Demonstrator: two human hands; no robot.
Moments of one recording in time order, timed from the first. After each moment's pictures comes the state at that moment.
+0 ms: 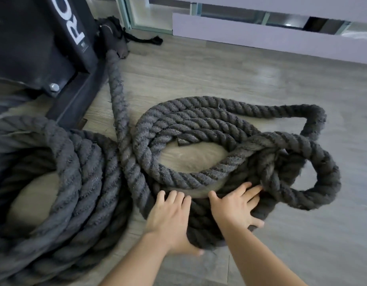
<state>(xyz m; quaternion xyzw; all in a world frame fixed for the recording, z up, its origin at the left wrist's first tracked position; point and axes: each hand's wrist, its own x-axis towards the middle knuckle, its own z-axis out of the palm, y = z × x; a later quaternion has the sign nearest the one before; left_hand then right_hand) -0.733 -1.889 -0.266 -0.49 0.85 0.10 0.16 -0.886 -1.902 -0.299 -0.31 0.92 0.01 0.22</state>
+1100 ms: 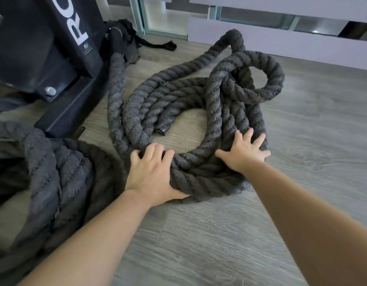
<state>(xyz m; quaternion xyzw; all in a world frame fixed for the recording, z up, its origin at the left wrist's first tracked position) -0.707 -2.036 -0.278 -0.61 0.79 -0.02 0.03 -0.940 -2.112 -0.299 -0.58 0.79 0.09 0.19</state>
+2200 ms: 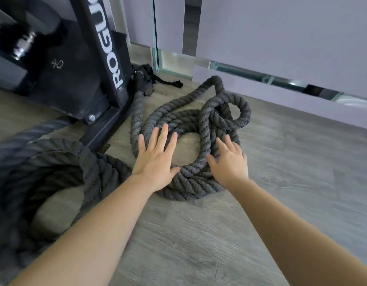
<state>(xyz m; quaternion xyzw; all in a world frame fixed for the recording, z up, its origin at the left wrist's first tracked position) -0.698 -2.031 -0.128 -0.63 0.77 -0.01 -0.01 -0.911 -2.050 -0.133 -0.69 0.70 -0.10 0.15</state>
